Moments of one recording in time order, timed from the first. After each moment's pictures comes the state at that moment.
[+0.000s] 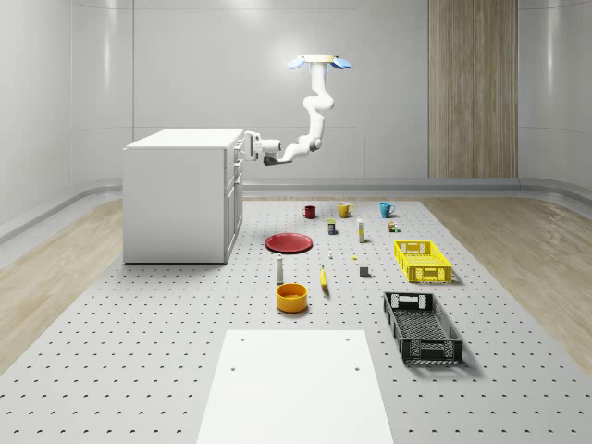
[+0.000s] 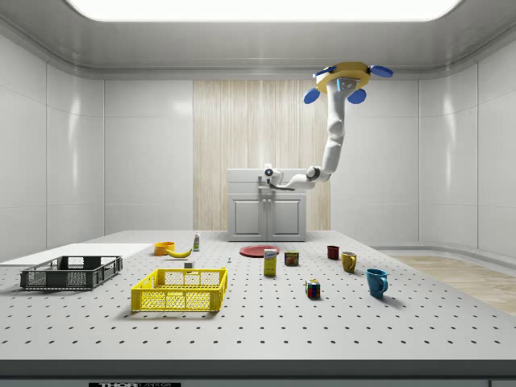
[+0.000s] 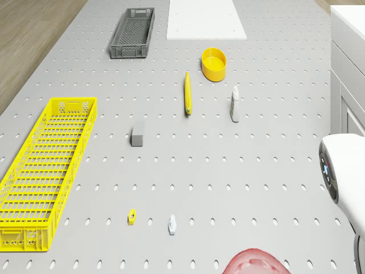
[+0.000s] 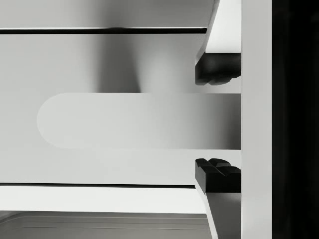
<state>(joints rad) 0.42 0.17 0.39 -1.64 1.74 2.35 0.45</state>
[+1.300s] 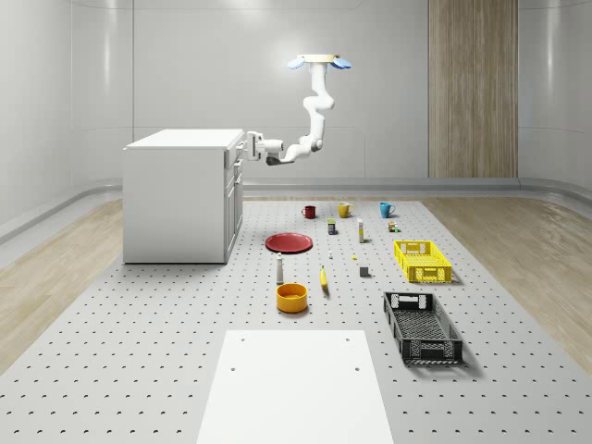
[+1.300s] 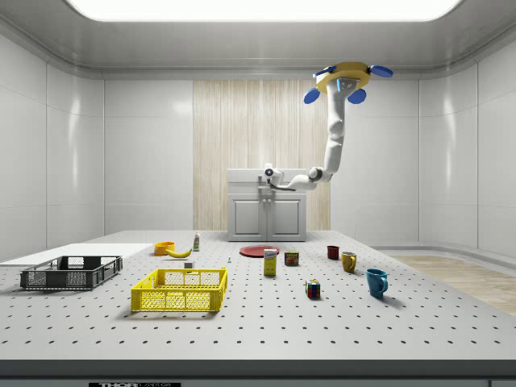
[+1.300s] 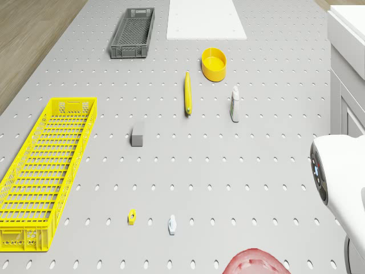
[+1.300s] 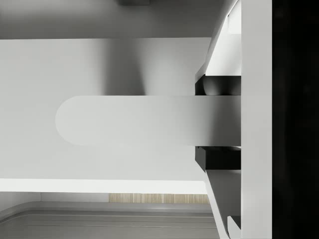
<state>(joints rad) 0.37 0.11 0.39 -1.70 1.74 2.30 0.49</state>
